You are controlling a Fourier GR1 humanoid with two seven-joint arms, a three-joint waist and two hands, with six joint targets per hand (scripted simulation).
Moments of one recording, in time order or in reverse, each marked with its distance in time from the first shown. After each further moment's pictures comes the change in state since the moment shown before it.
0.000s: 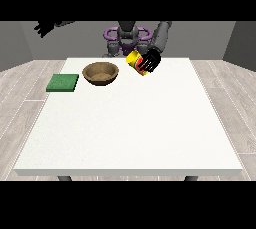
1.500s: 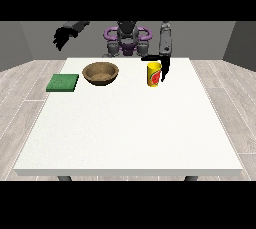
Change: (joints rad) left arm 0.280 -0.059 0.263 -0.408 0.556 -0.543 -0.199; right arm 0.023 0.168 0.133 -0.225 0.151 -0.162 -0.088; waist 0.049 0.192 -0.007
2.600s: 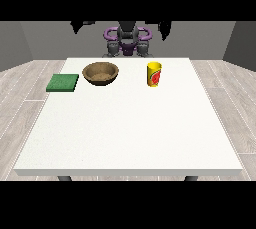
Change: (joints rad) left arm 0.146 -0.042 -0.132 -0.705 0.004 0.097 0.582; right arm 0.079 0.129 0.195 -0.258 0.133 -0.175 0.226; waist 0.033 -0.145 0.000
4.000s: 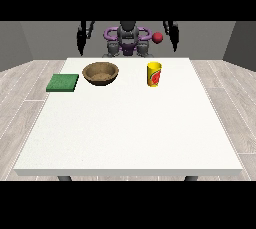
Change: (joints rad) left arm 0.245 0.057 -0.010 0.170 -0.055 -0.133 -0.098; right arm 0.117 -0.039 0.038 0.351 0.135 0.025 -0.213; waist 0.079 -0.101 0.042
